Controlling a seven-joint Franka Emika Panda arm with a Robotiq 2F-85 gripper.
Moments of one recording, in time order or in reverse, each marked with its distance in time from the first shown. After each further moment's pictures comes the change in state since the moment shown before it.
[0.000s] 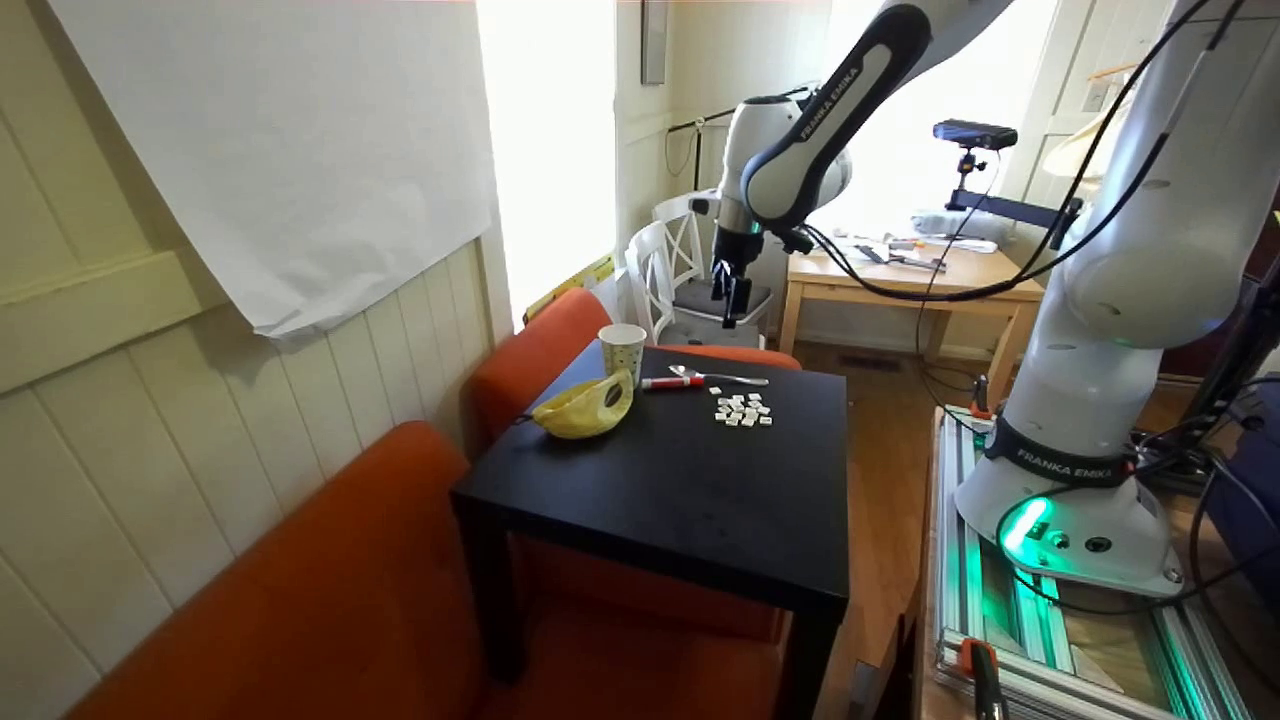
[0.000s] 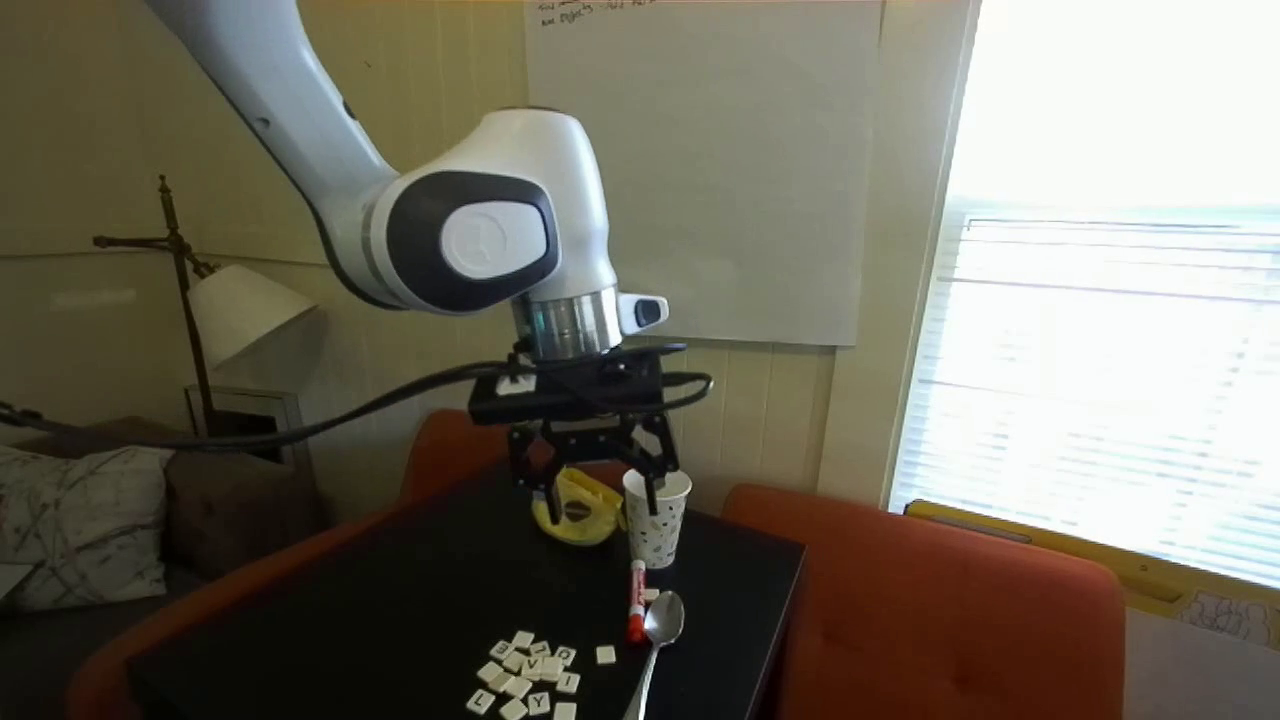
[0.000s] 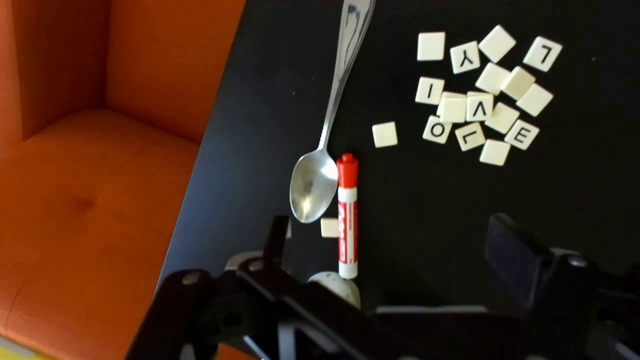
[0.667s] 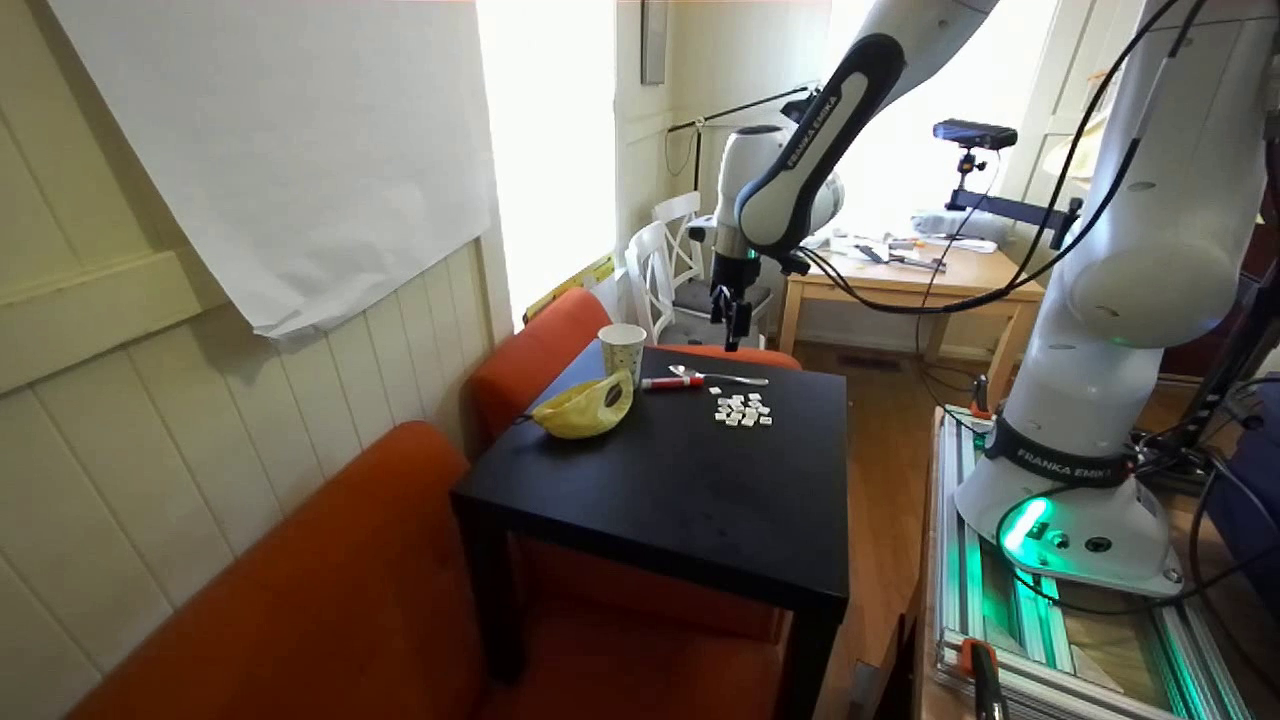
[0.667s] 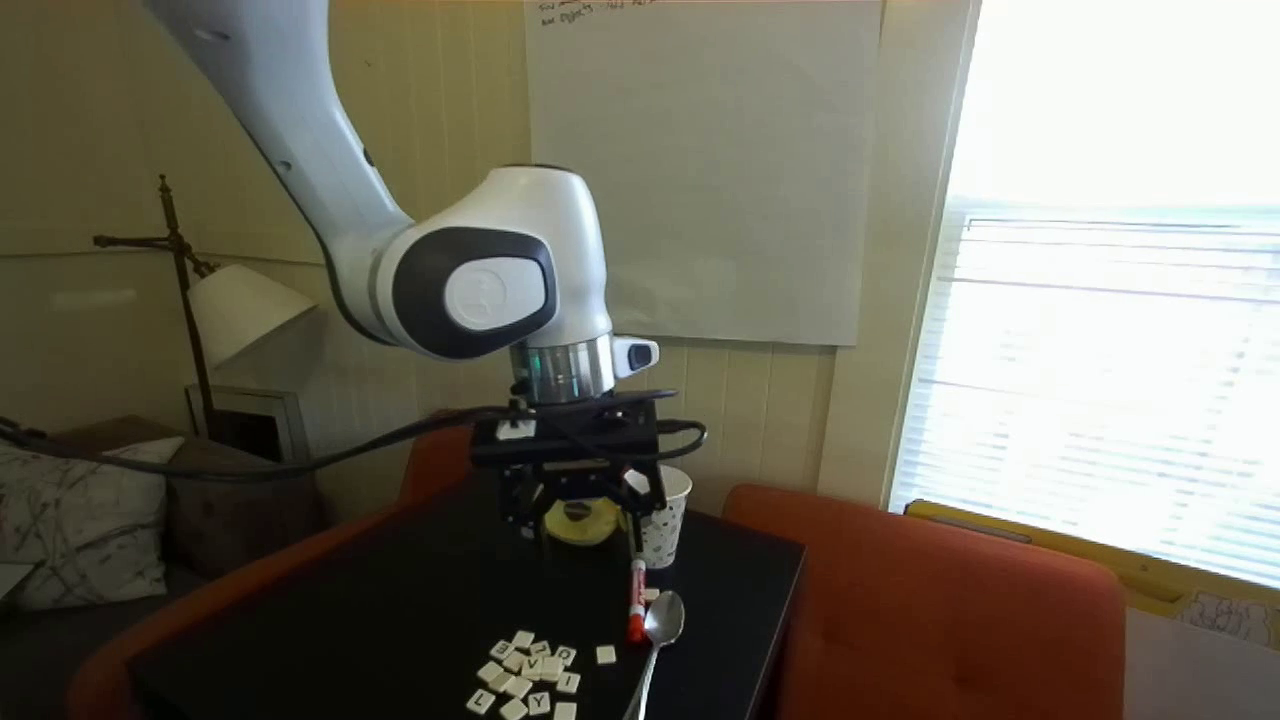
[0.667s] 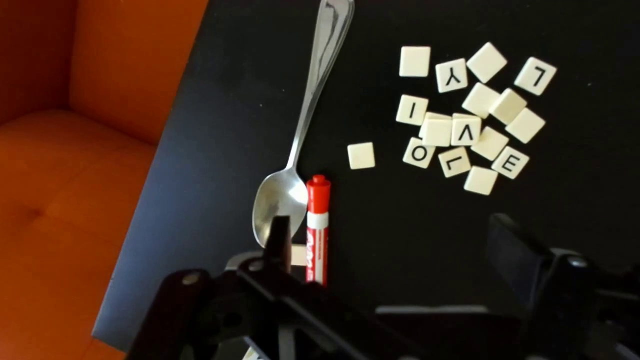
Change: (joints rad) arm -0.013 0.091 0.033 -0.004 0.026 0.048 -0.058
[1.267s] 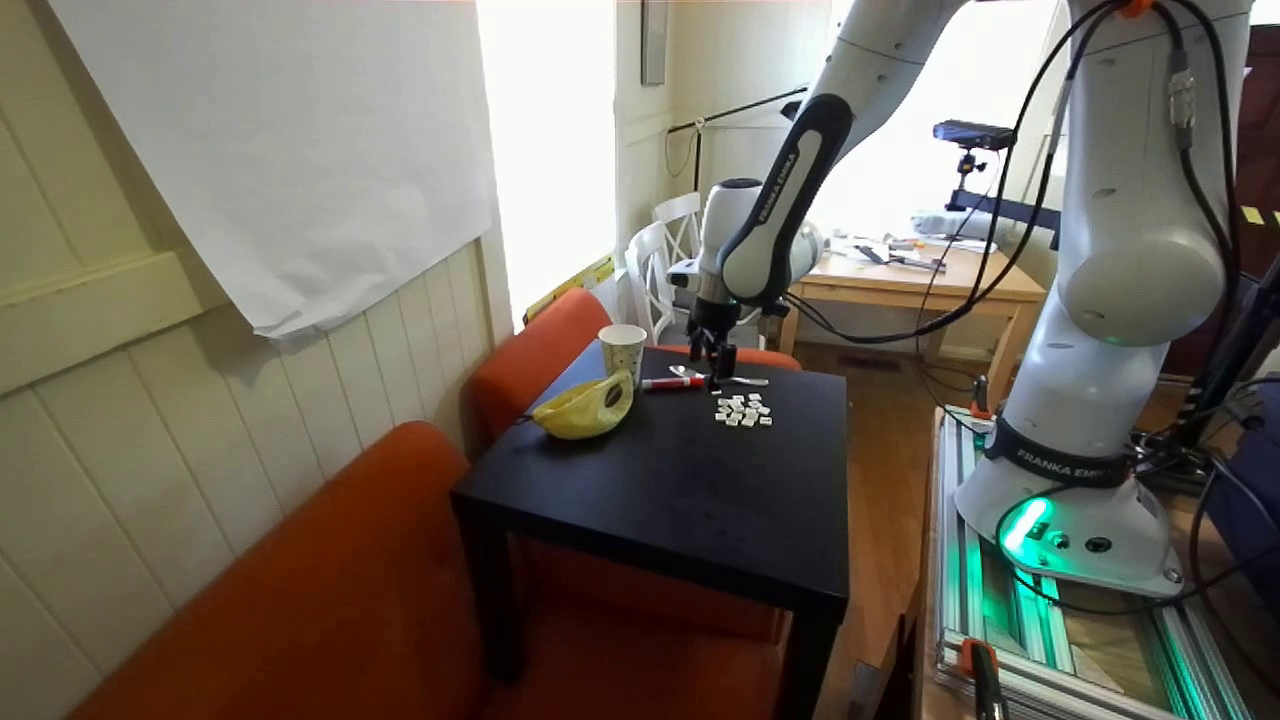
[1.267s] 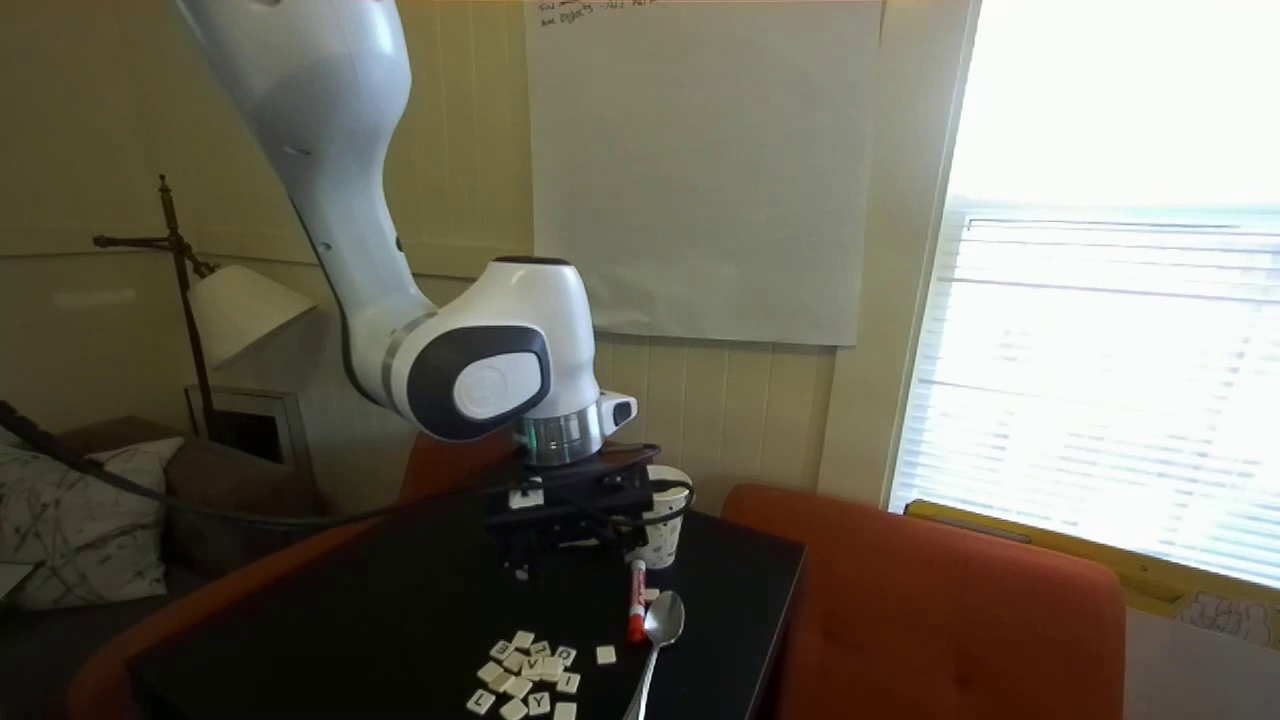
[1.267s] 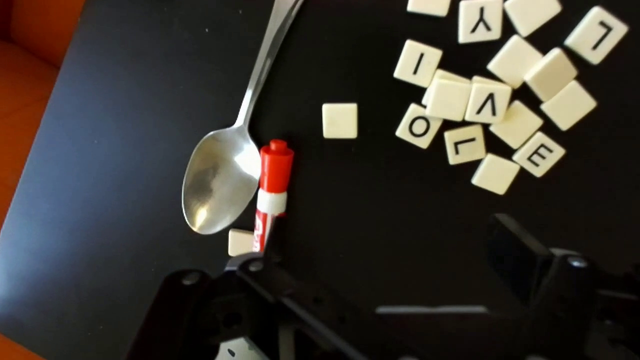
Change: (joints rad) arm -0.089 0.208 0.154 0.040 0.045 0.179 -0.104
